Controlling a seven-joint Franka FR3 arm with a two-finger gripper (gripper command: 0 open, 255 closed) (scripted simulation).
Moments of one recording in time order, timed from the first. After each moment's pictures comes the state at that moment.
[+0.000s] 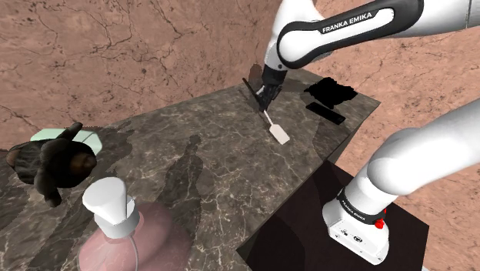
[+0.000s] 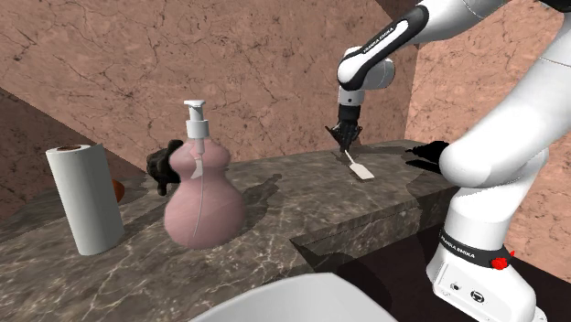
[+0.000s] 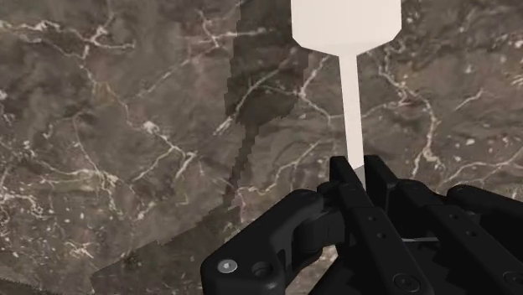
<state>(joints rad) -0.08 -0.41 0.16 -2.52 0.07 2.18 0.05</state>
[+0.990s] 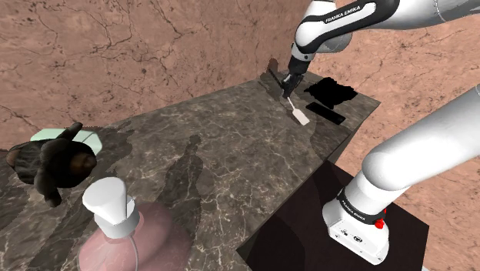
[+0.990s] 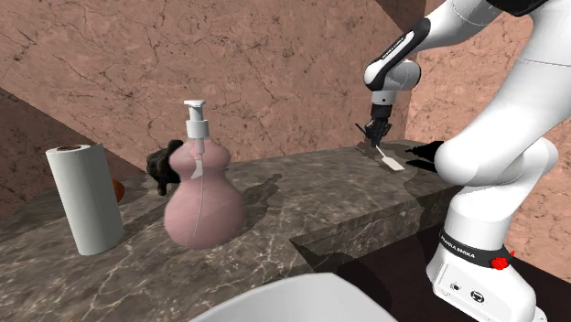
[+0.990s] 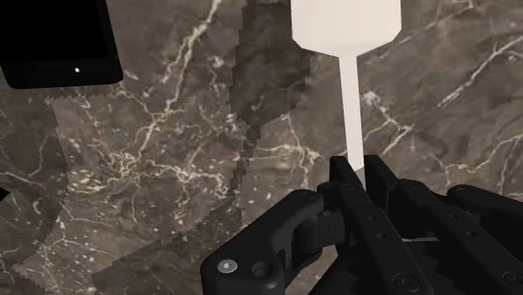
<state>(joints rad) -0.23 -0.28 -0.09 -2.42 -0.01 2.20 -0.30</state>
